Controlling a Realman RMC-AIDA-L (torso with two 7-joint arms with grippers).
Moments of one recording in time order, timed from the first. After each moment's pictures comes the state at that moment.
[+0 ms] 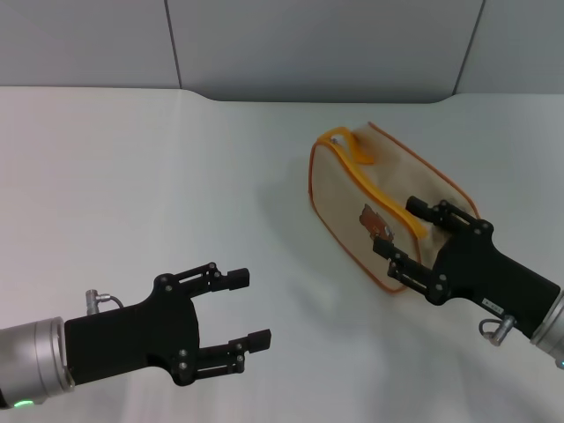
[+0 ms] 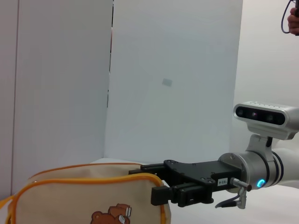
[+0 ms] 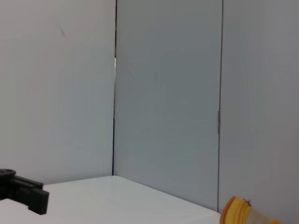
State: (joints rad) left arm -0.56 -2.07 -0.19 0.26 2.73 1.78 -0.70; right arm 0.46 2.09 -0.17 -0.06 -2.01 -1.47 0.43
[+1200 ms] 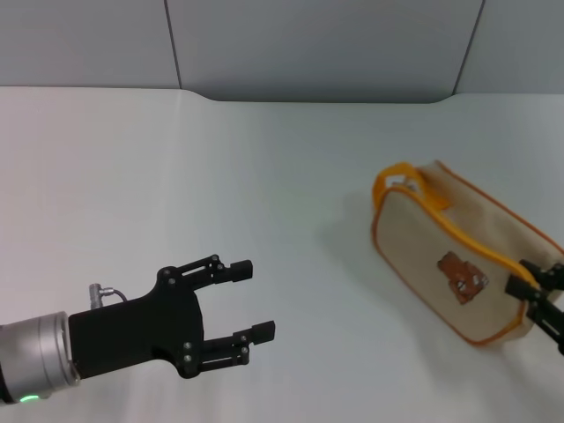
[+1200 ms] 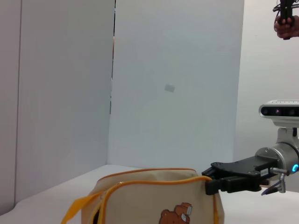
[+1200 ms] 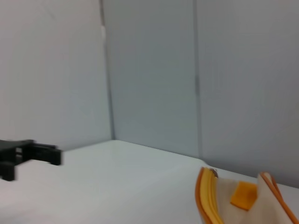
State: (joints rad) left arm -0.56 -2.07 -0.18 0.25 2.70 1.77 -0.68; right arm 0.26 2.08 -0.24 -0.53 -2.06 -1.70 0.85
